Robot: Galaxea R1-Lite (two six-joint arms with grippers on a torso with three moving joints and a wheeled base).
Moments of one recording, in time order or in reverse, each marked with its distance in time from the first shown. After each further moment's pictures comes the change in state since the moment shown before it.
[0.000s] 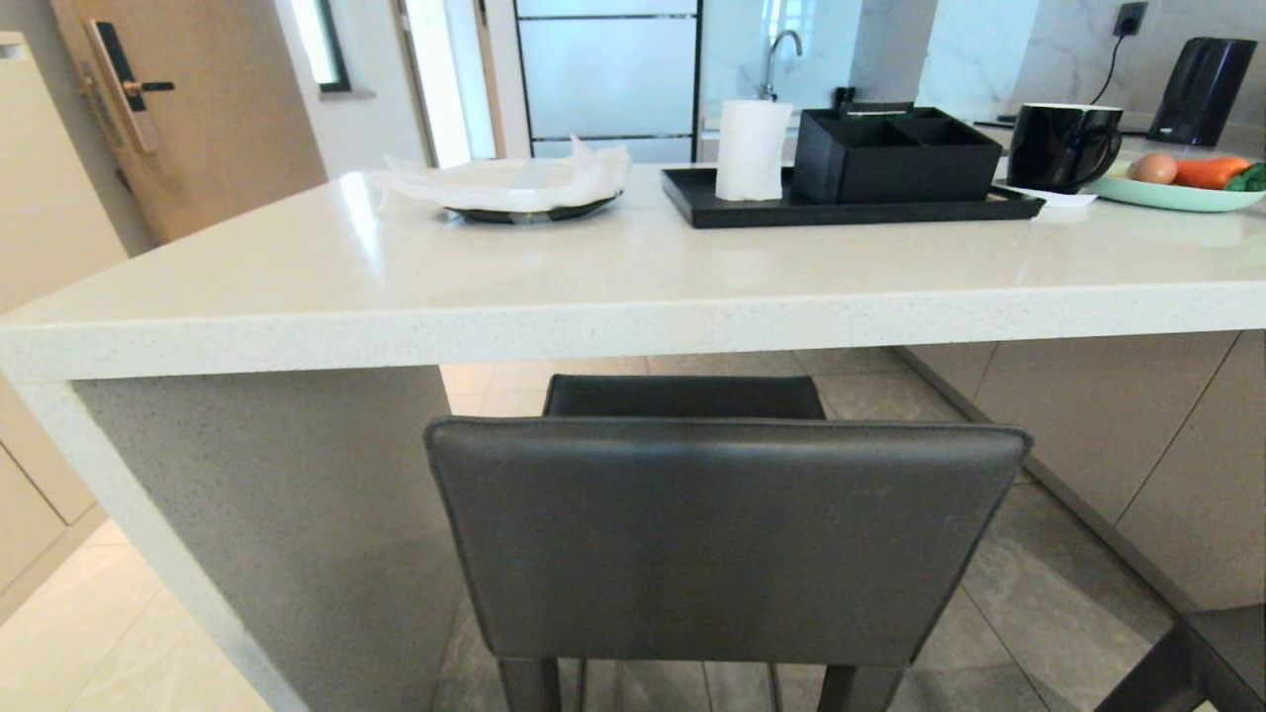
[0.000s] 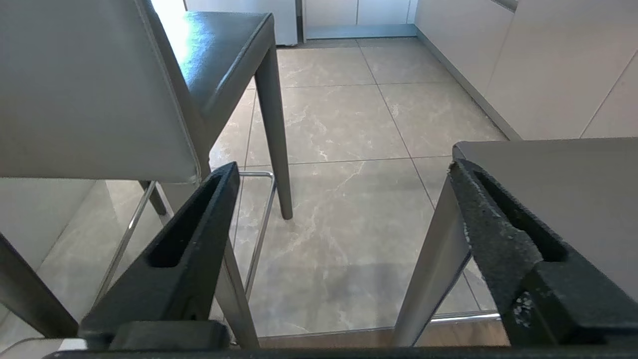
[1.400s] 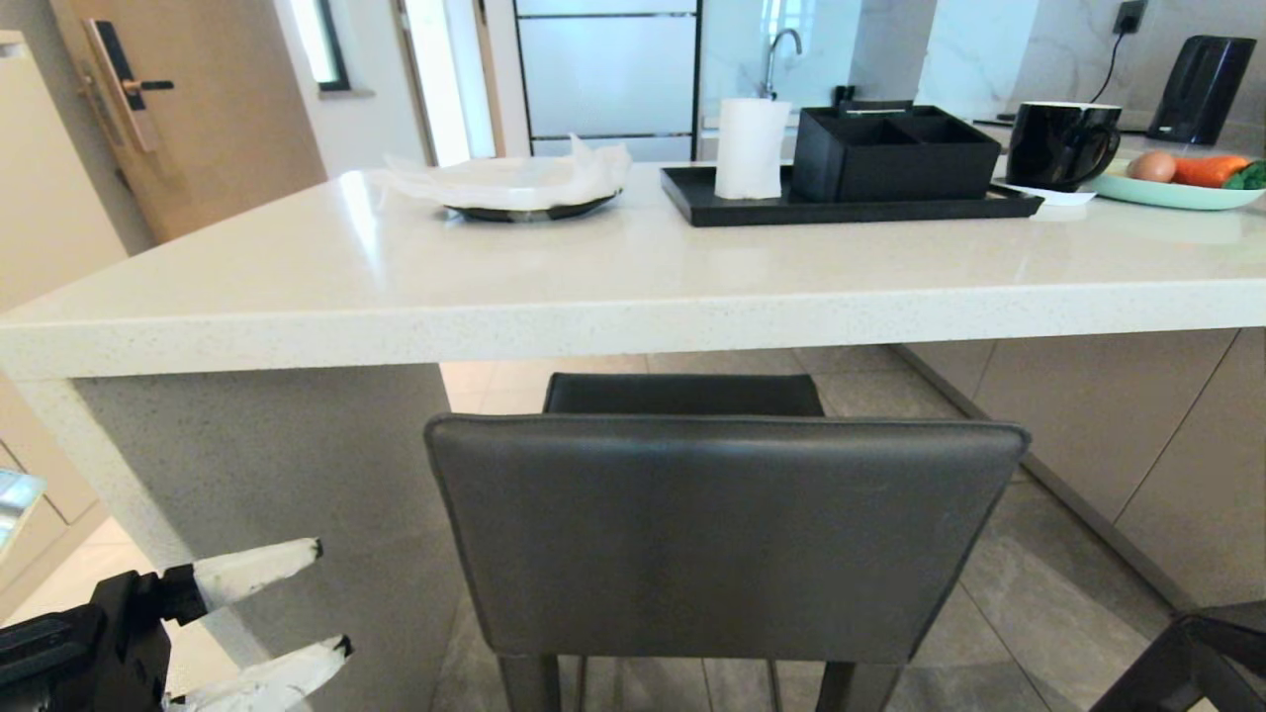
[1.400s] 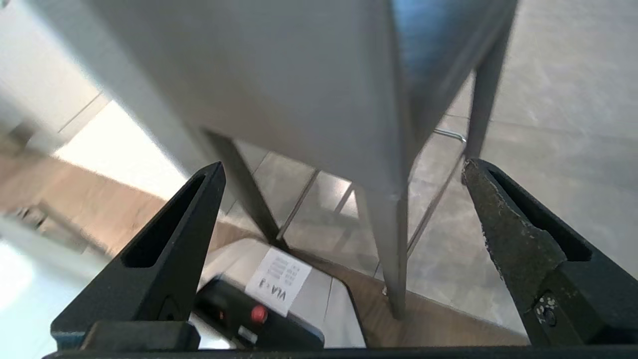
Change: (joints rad) left arm -0.029 1.049 -0.174 -0.750 -0.837 -0.282; right arm 0.112 0.652 -0.288 -0.141 0.444 0.119
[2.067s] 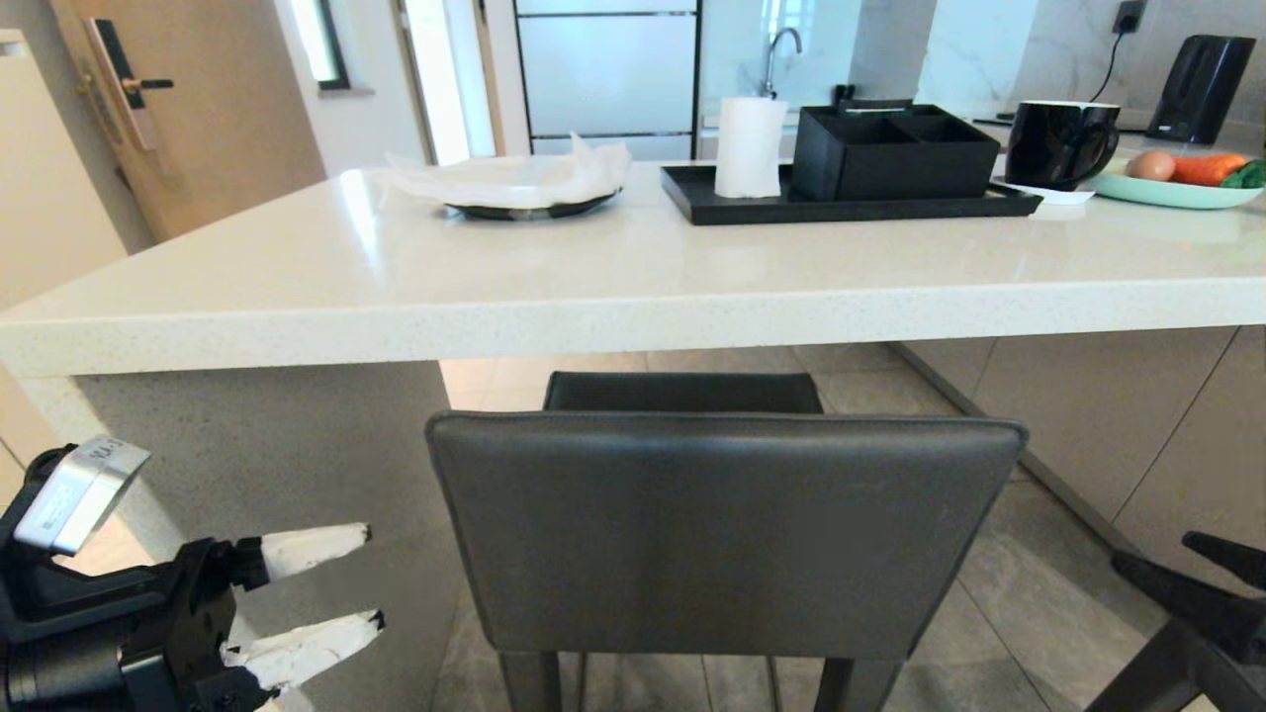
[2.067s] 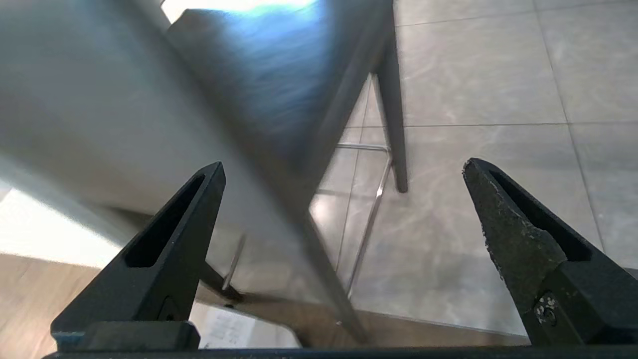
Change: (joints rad) left arm 0.025 0.235 -0.010 -0.180 -0.154 0.009; right arm -0.446 0.298 0.055 -0.323 0.214 -0.055
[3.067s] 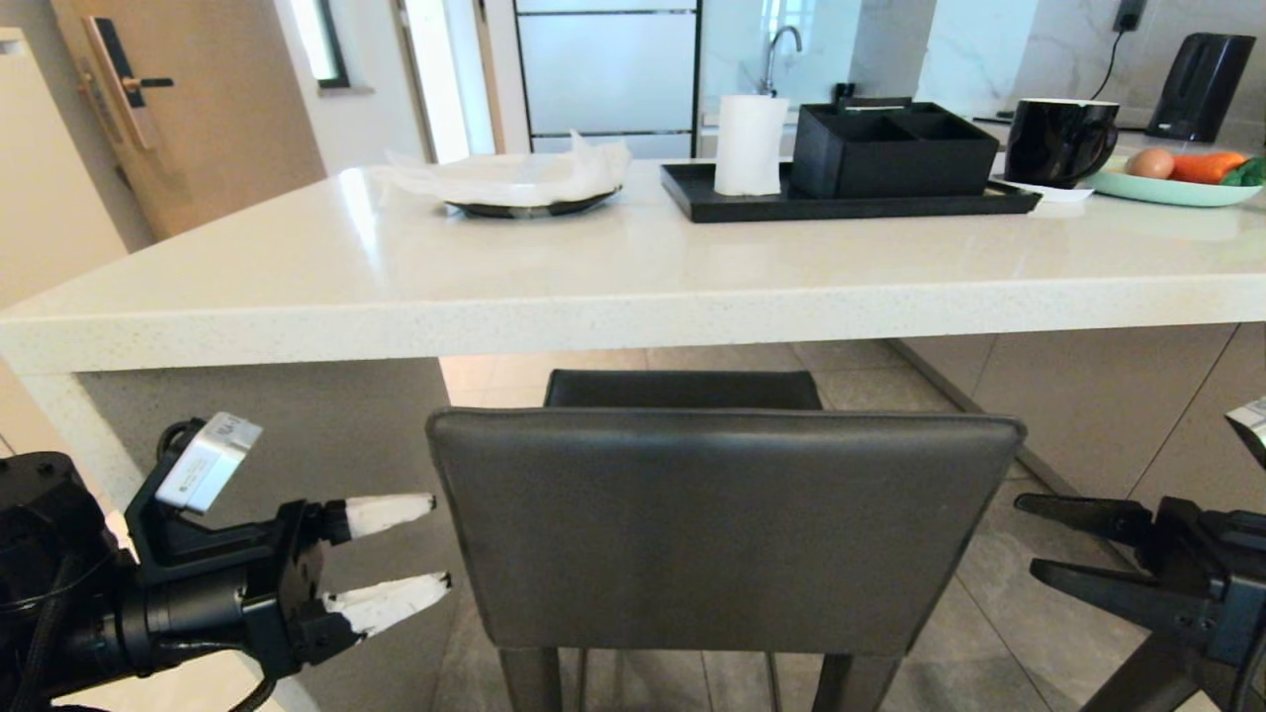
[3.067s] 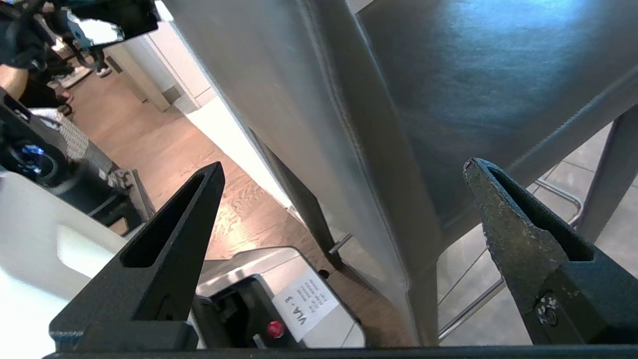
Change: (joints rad) left arm -0.072 0.329 -0.008 -0.385 -0.013 -0.005; right arm 0.101 0.437 -0.081 -0.249 0.541 -0.129
